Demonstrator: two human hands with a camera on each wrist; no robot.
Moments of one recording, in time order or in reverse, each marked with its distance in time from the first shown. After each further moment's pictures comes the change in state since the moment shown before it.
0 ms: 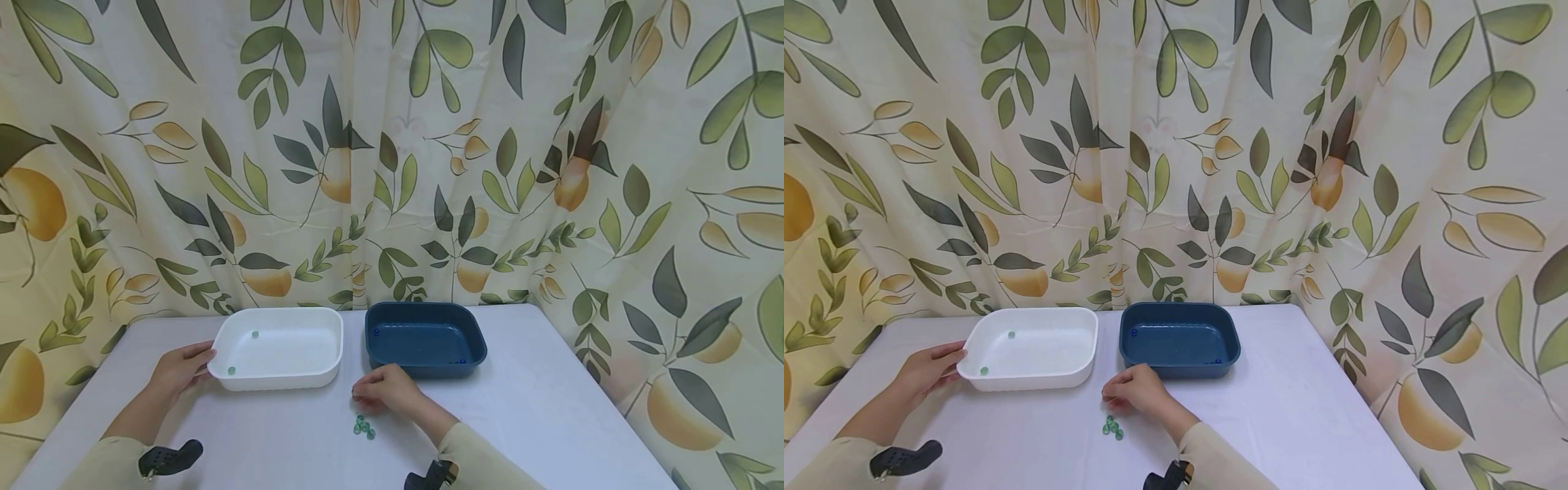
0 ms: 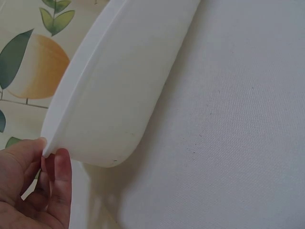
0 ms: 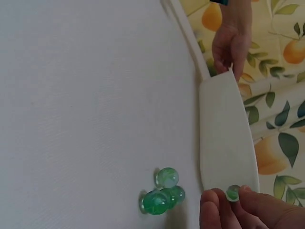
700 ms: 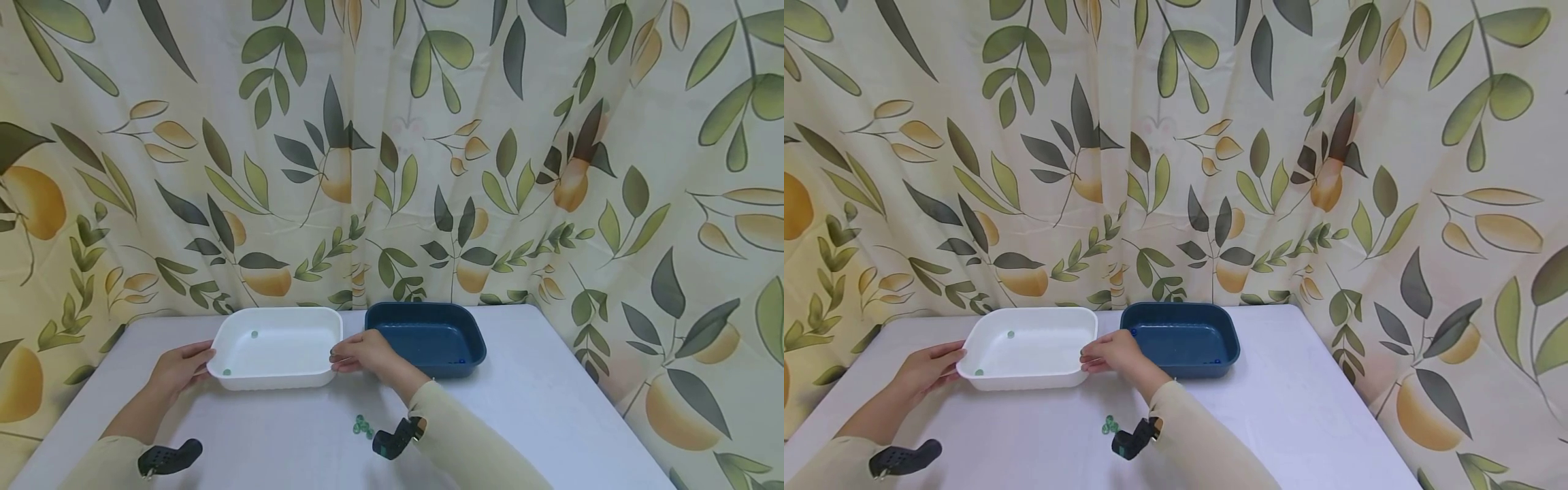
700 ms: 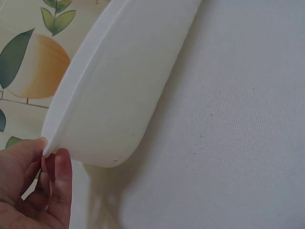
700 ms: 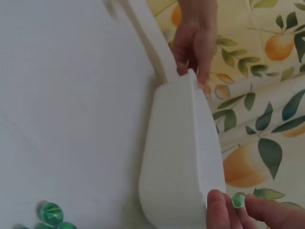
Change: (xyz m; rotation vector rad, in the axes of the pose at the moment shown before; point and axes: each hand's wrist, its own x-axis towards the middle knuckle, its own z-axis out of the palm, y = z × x) left_hand 0.000 0.000 0.000 -0.009 0.000 0.004; right_hand 0.035 -0.062 0.010 0.137 0.037 0.049
